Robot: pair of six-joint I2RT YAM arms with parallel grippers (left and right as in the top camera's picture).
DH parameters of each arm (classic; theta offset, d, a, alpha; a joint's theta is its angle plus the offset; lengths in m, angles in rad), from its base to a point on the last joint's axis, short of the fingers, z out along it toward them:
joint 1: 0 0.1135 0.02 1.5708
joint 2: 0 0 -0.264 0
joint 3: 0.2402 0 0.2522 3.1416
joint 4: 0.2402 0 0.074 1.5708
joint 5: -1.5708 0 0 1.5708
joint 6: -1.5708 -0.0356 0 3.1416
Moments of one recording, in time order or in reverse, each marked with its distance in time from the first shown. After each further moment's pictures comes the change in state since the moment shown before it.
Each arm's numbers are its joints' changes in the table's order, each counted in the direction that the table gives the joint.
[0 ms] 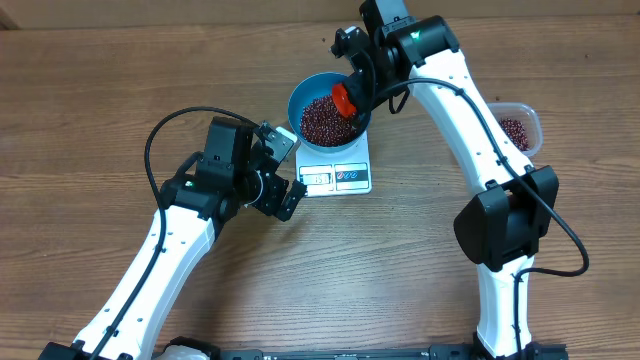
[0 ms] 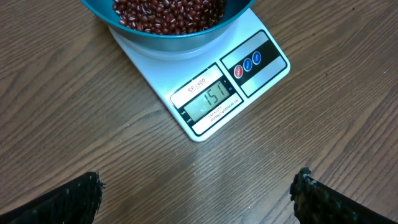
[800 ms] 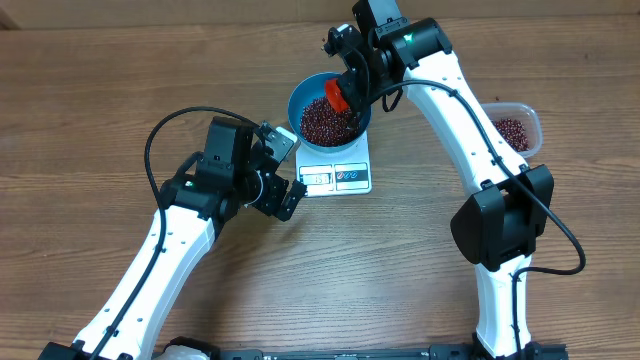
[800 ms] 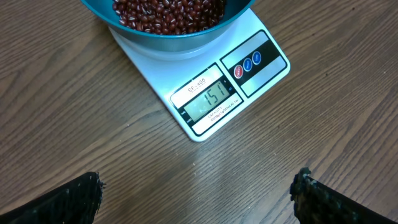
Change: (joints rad) left arm 0.000 0.000 0.000 0.000 0.000 0.000; right arm 0.011 -0.007 0.000 -0.053 -0.003 0.000
